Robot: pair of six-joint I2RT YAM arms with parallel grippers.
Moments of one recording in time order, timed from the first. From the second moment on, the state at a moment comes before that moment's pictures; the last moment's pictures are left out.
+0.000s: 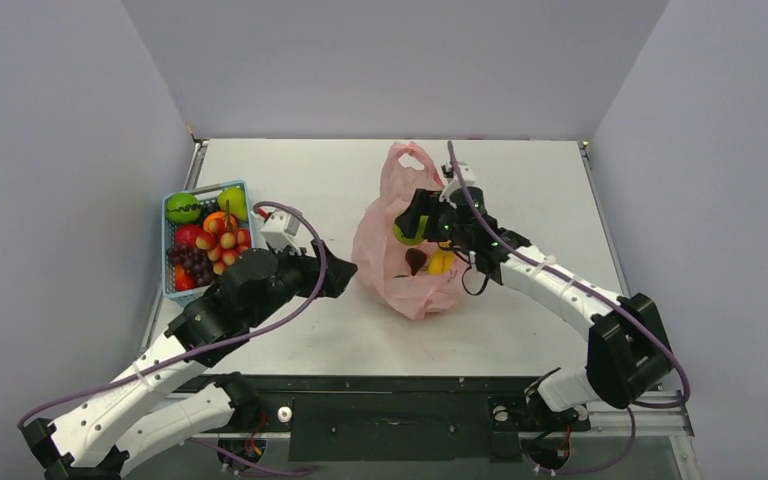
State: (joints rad) left arm -0.83 0.76 0.85 -0.43 -0.21 -0.63; right arm 0.60 1.47 1.00 0.00 0.01 0.49
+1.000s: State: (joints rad) left arm -1.06 0.93 0.60 0.29 -0.28 0.55; right arm 0.48 1.31 0.95 0.25 -0.62 1.14
